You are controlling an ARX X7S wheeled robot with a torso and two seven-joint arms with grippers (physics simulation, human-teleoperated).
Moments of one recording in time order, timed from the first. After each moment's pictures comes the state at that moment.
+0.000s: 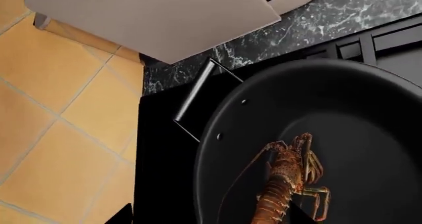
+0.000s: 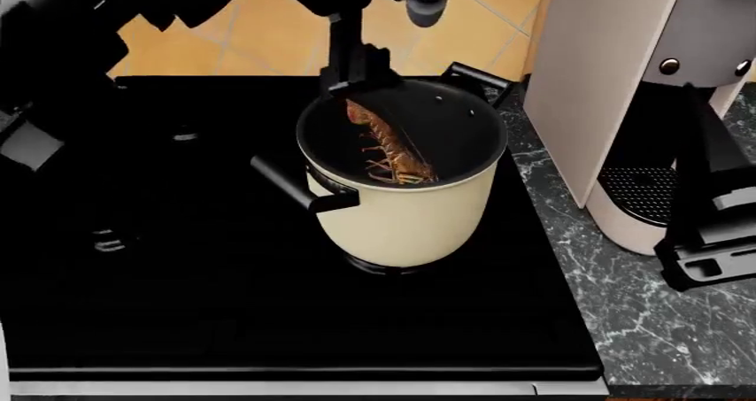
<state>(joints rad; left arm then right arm) -2.02 -0.10 1.46 -0.84 -0.50 -0.43 1.11 0.65 1.03 0.56 -0.99 1.88 1.06 0.87</state>
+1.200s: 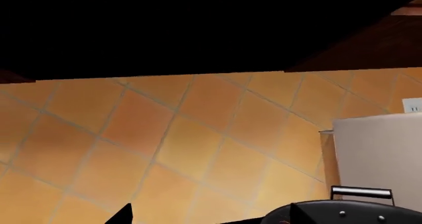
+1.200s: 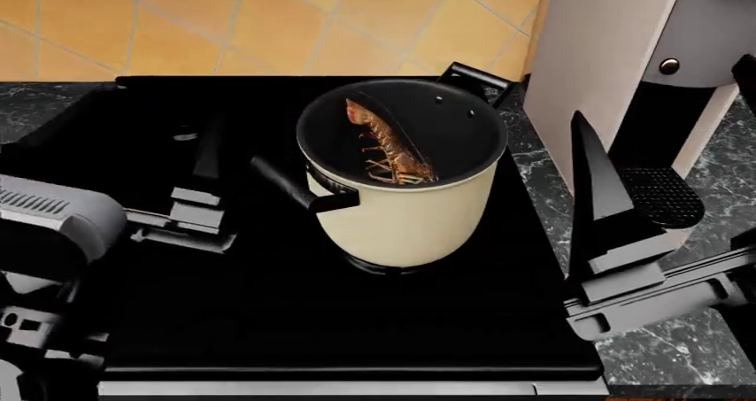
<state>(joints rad) -0.75 -1.14 0.84 0.76 -0.92 0.05 -0.84 1.02 0.77 0.33 -1.04 2.20 1.26 1.26</state>
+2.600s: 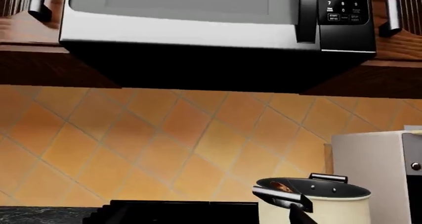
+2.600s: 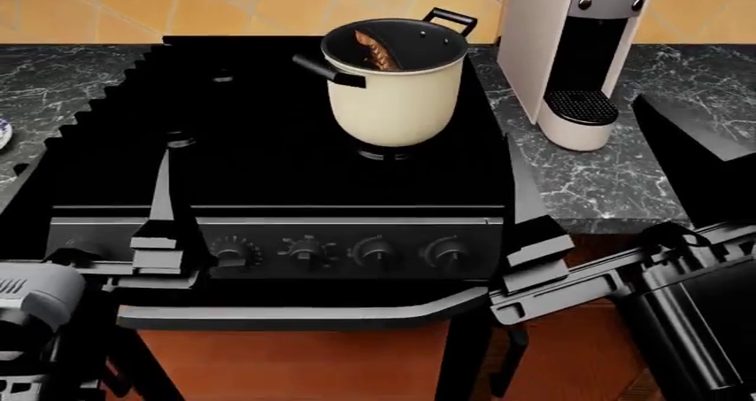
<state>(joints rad) -0.46 -1.15 0.84 0.66 -0.67 0.36 -0.96 0.88 0.38 0.50 -1.05 2.03 1.57 1.15</state>
